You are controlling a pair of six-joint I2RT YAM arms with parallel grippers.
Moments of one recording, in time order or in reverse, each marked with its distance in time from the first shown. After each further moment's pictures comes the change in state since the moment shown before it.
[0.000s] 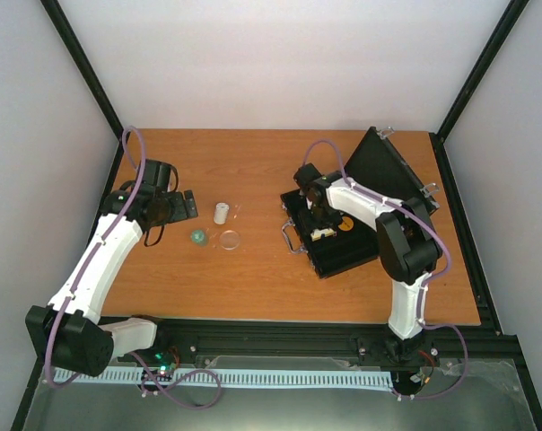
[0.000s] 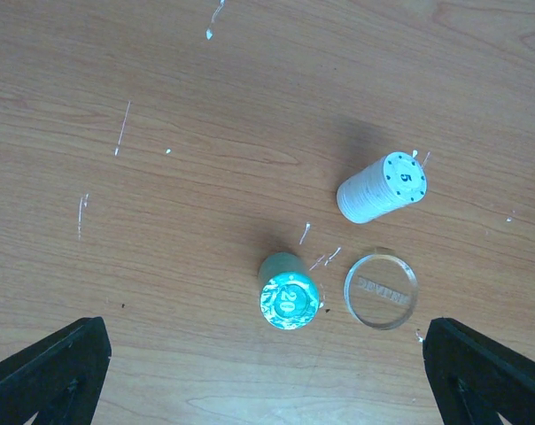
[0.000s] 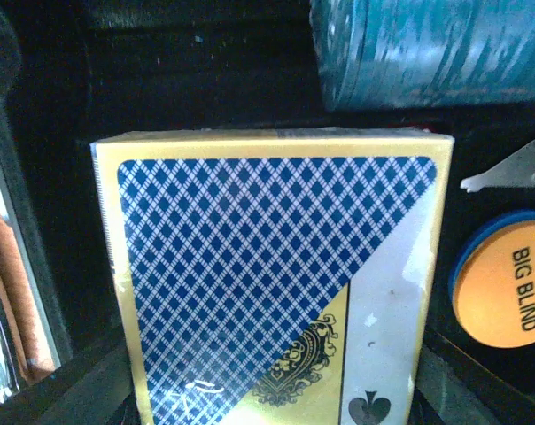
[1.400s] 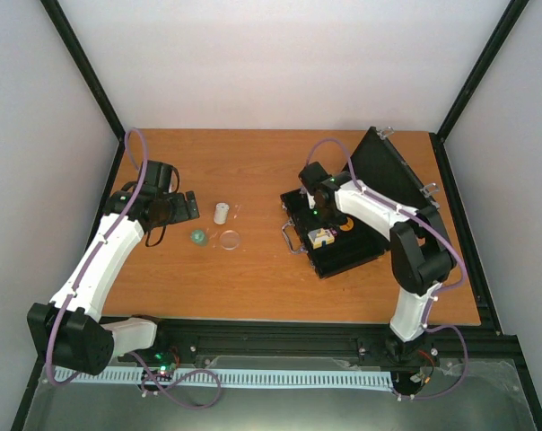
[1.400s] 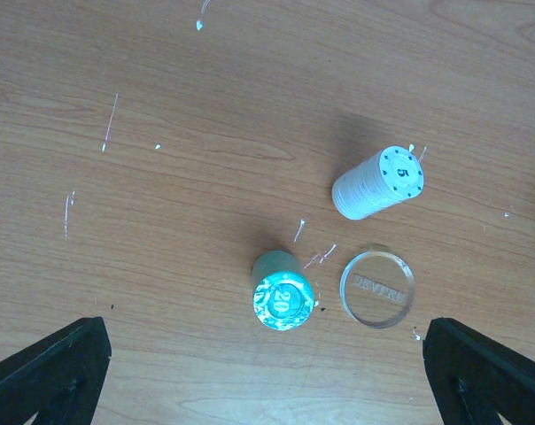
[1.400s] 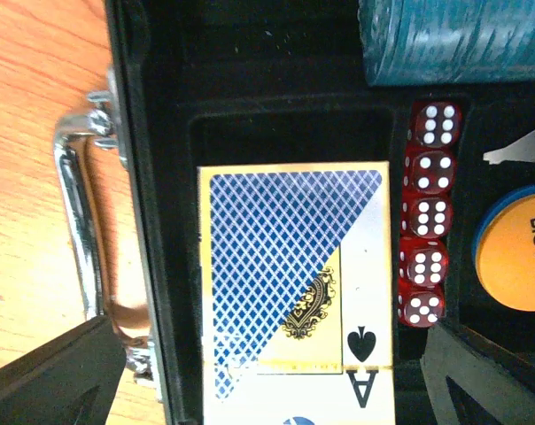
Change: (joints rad) left arm 0.000 0.007 -0.021 0.022 0.018 0.001; right arm 0.000 -0.114 -0.080 0.021 -0.092 -0.005
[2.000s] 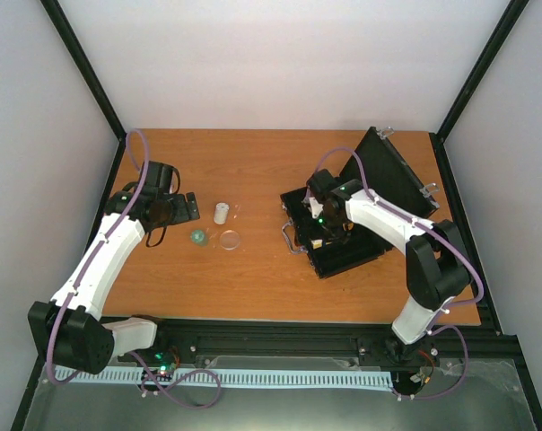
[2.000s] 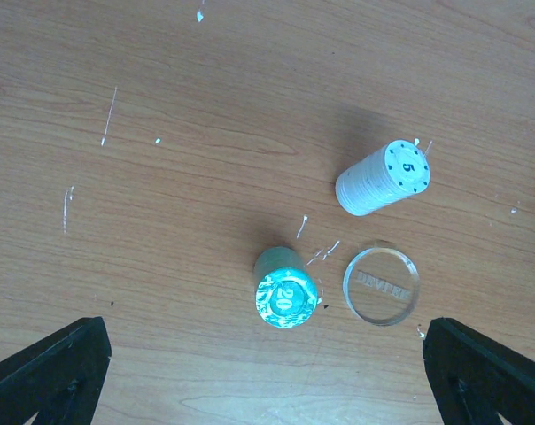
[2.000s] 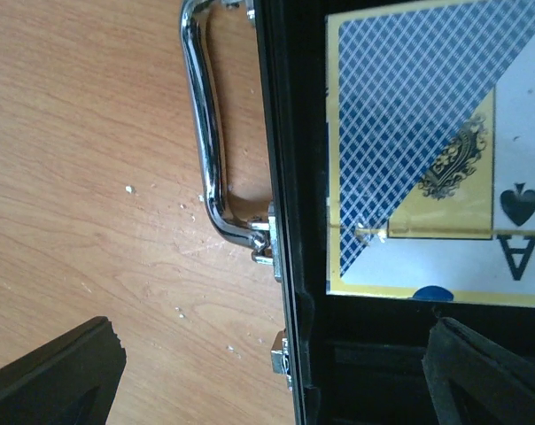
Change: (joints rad) left arm 0.000 0.004 -0.009 0.001 0.000 0.000; right arm 0.002 -0.138 -0.110 -0.019 -0.248 0.092
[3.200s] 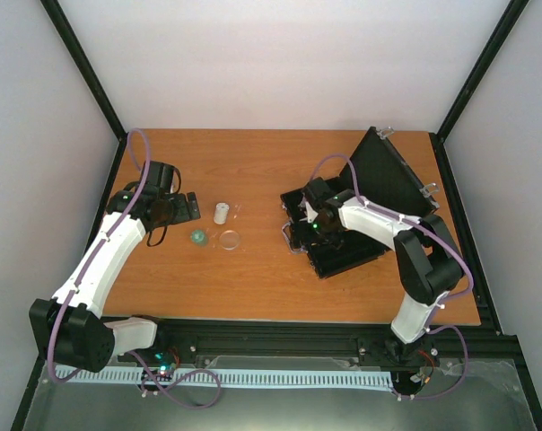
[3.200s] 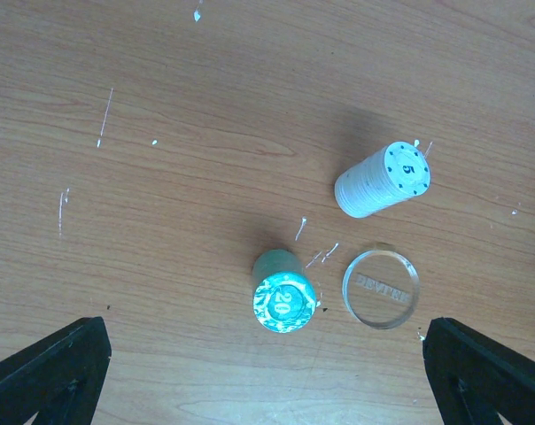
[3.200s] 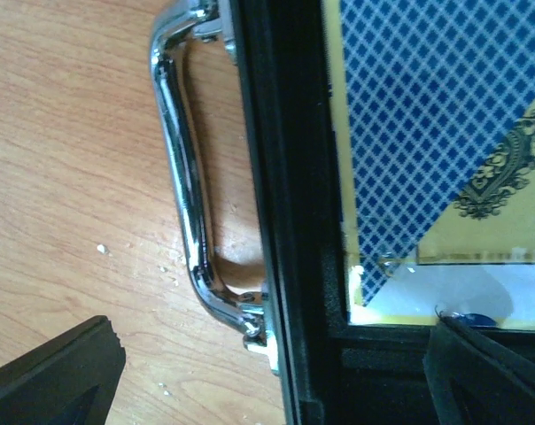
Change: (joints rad) left arm 0.000 0.012 -0.003 0.012 0.003 0.000; right arm 0.019 0.052 -0.097 0.196 0.012 0.055
